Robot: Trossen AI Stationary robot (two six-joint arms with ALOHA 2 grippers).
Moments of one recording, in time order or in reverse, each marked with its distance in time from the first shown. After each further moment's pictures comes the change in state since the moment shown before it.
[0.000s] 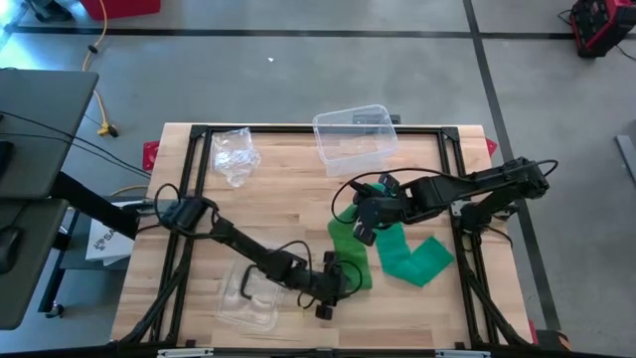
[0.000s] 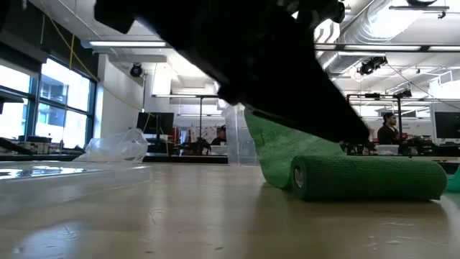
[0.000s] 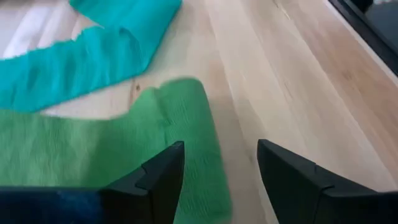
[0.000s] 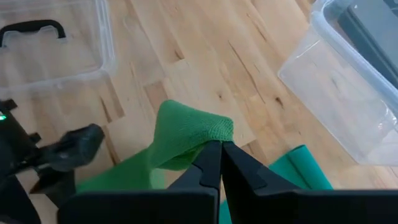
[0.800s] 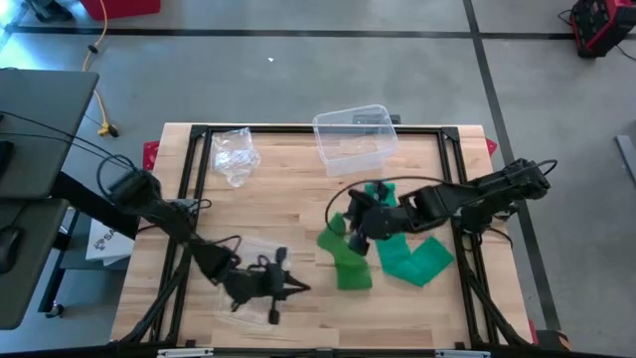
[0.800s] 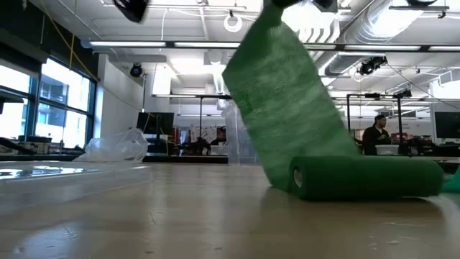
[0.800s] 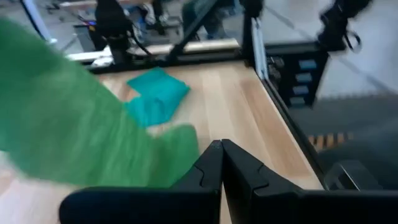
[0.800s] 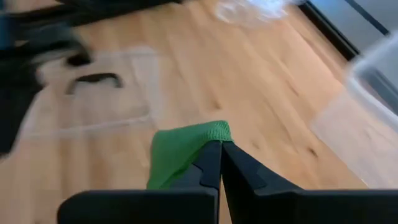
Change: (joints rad) left arm -0.226 -0.506 -0.493 0.311 -0.297 -0.060; right arm 0.070 0.000 0.000 0.212 0.063 -0.051
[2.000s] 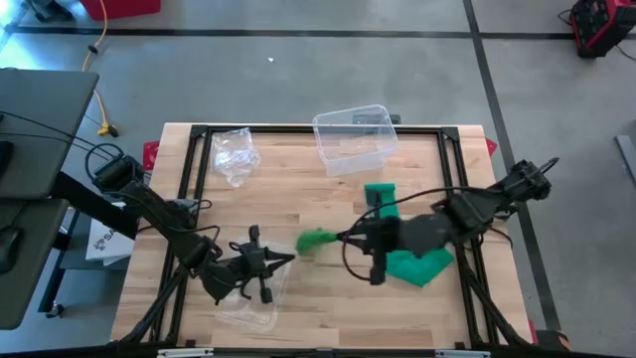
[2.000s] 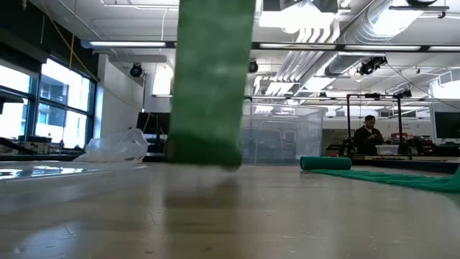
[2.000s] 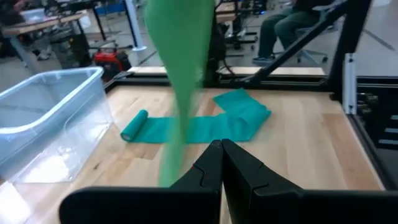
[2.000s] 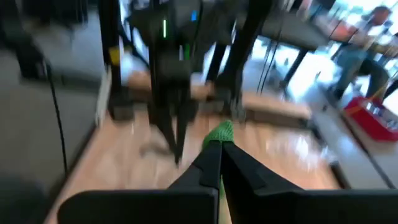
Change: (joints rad) left arm -0.065 -0.221 0.007 -0.269 -0.380 -0.080; right arm 0.190 0.002 0.244 0.226 0.039 -0.525
